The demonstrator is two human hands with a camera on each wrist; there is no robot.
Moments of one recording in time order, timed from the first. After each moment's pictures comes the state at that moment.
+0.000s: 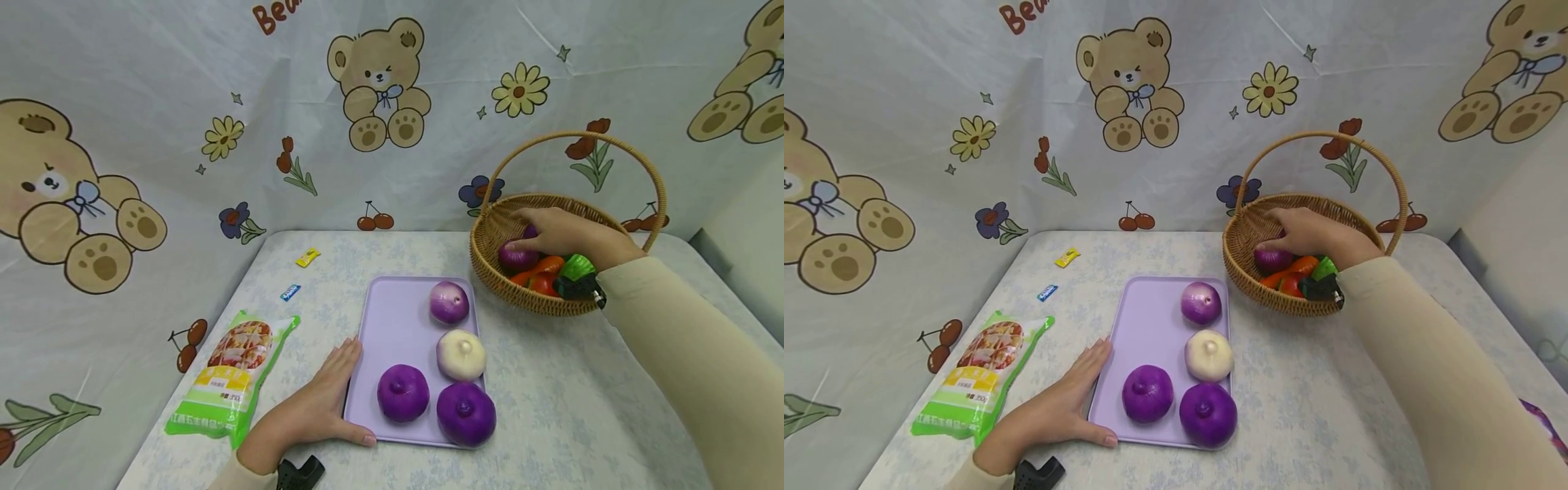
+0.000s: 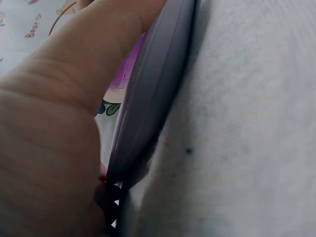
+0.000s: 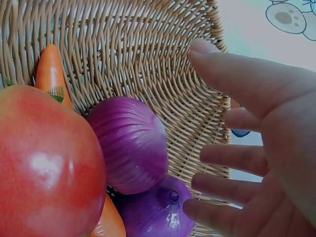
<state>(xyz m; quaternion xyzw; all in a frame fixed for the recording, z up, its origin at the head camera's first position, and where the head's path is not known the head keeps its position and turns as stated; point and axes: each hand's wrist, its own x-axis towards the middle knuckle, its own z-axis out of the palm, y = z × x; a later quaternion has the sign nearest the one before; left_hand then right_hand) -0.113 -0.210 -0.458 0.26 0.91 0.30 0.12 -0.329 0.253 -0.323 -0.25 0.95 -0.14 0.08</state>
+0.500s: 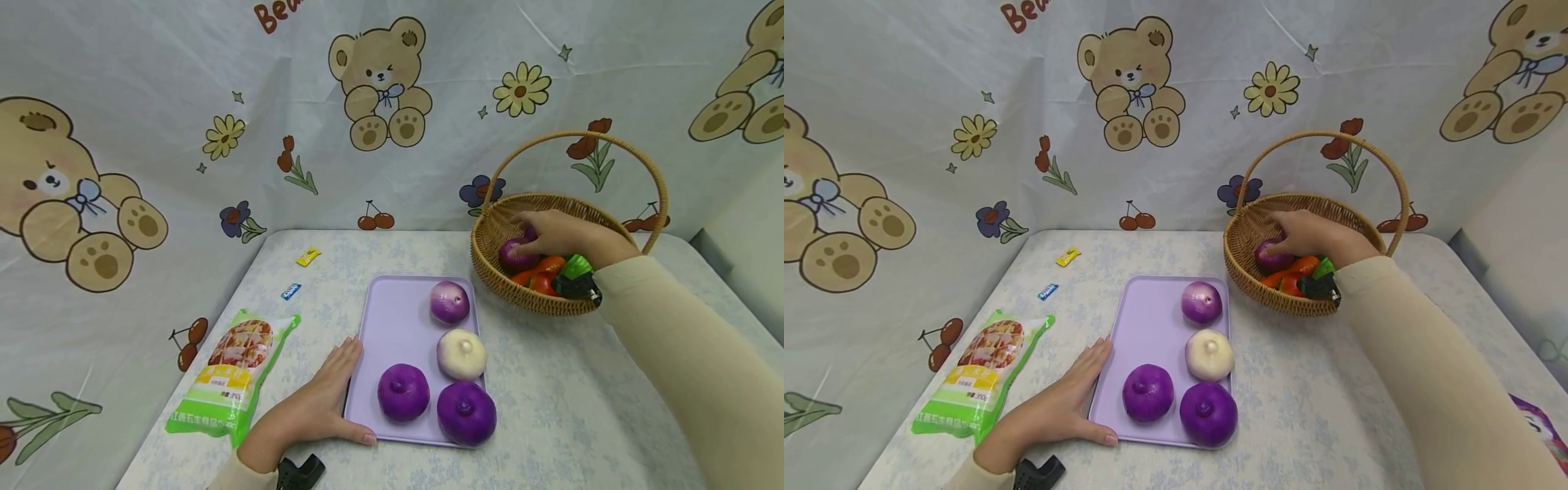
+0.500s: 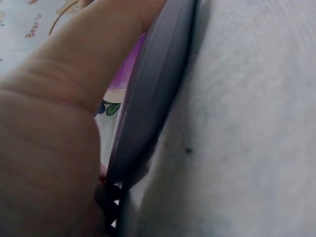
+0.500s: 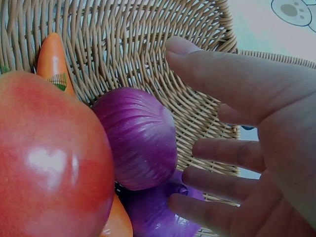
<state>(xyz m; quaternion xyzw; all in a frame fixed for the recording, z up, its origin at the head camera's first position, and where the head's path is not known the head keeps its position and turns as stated) -0.113 -0.211 -0.457 0.26 0.91 0.29 0.12 -0.335 0.256 -0.331 -0.25 0.95 -0.15 0.11</state>
